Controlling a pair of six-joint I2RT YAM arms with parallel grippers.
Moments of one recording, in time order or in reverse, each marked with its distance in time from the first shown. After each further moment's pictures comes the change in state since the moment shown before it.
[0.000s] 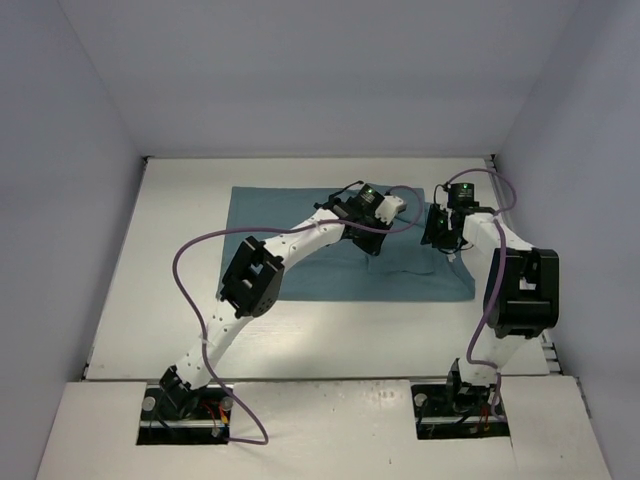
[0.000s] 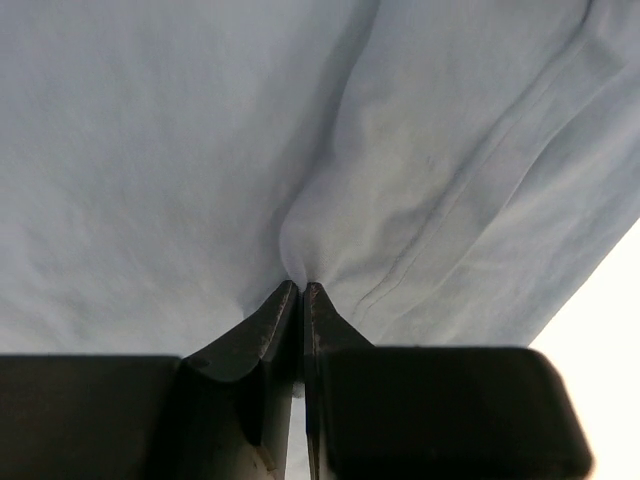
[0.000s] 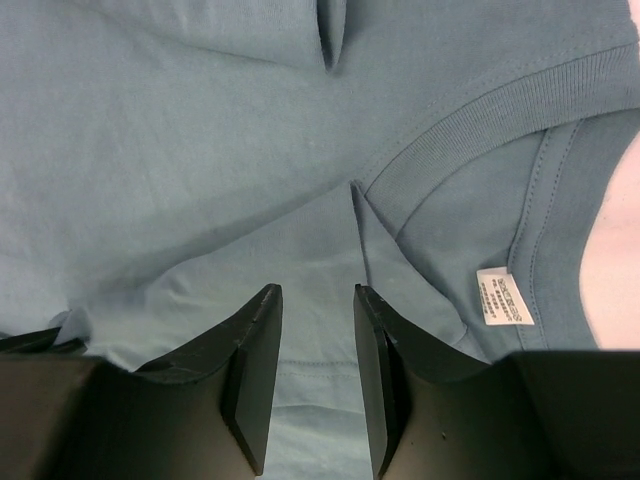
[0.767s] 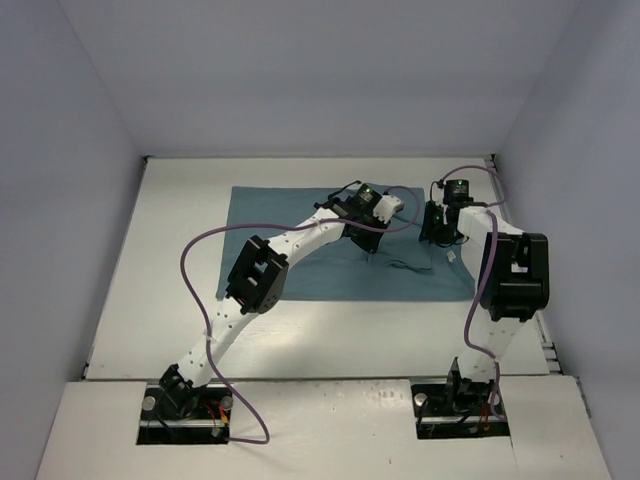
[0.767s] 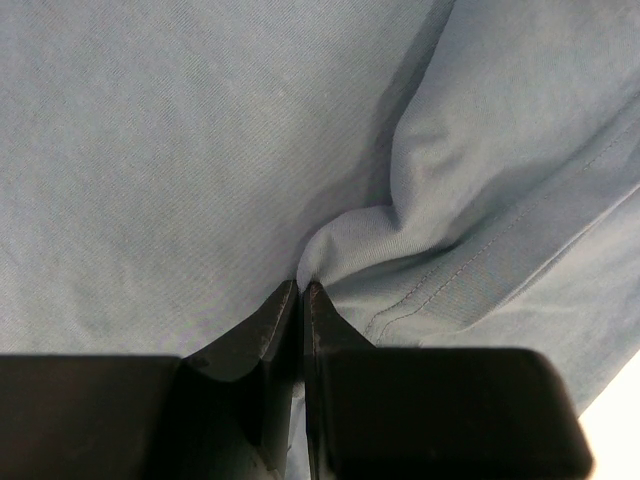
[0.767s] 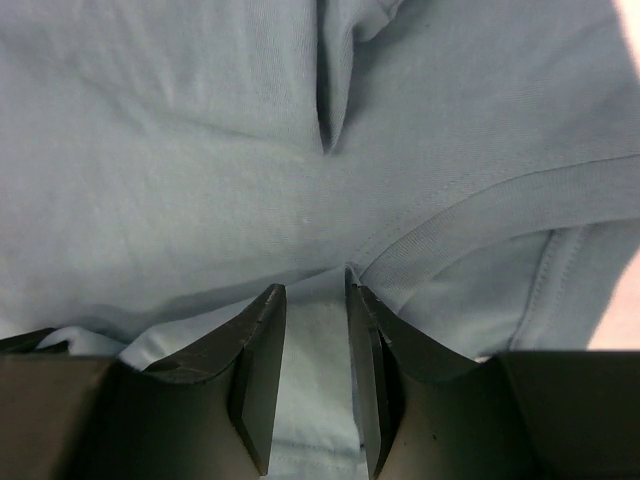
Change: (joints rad) left arm 0.026 0.095 0.096 0.006 -0.004 0.052; right arm 0.000 0.134 0.082 0.050 0.002 -0.047
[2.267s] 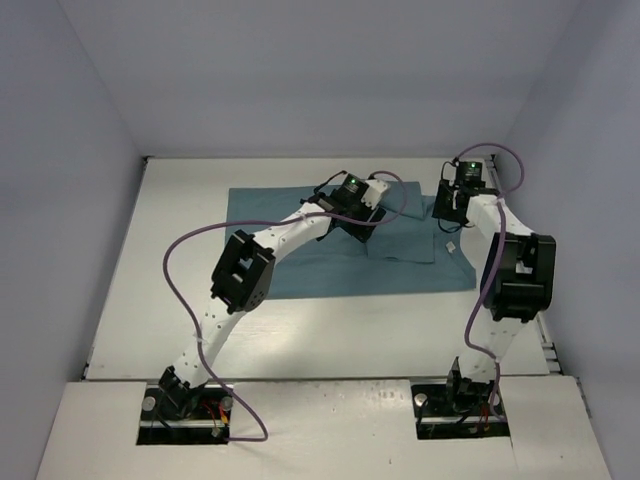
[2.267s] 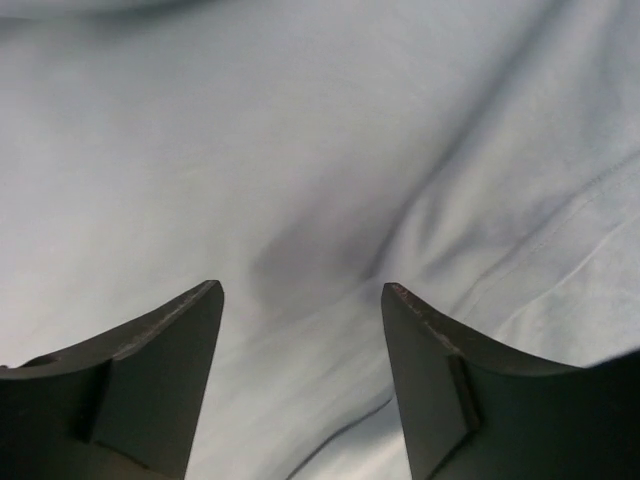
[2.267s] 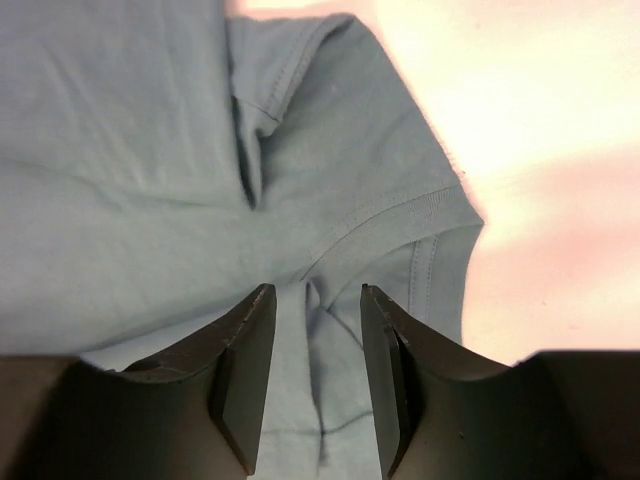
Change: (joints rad) left arm 0.046 -0.142 -0.178 0.163 -0.178 0.048; right arm -0.034 0.001 0.144 -0.001 0.111 -0.038
